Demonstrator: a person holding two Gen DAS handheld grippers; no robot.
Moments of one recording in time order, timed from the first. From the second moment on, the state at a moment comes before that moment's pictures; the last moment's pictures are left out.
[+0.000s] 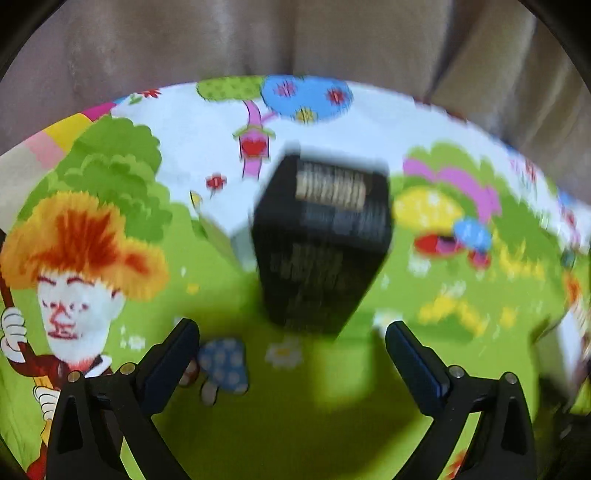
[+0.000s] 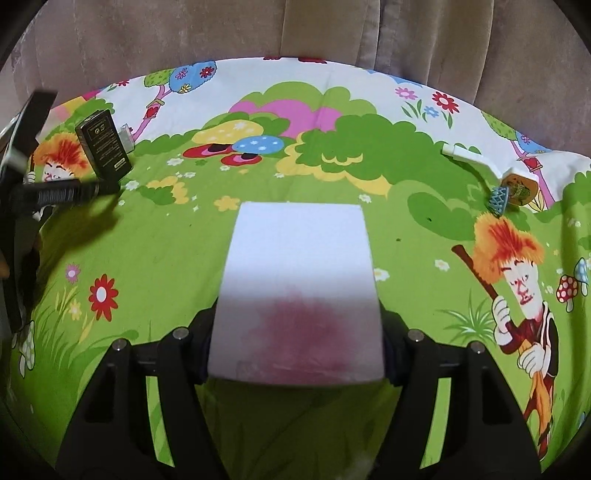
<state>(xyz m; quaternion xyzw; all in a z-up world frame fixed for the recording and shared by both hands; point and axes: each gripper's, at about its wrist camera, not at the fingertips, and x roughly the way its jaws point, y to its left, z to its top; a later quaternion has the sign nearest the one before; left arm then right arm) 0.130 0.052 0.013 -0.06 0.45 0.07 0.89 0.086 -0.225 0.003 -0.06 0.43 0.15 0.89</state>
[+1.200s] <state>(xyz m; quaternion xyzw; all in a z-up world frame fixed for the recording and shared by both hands) 0.064 0.042 0.038 0.00 0.43 0.02 0.90 0.088 -0.225 0.004 -0.06 0.43 0.15 0.89</state>
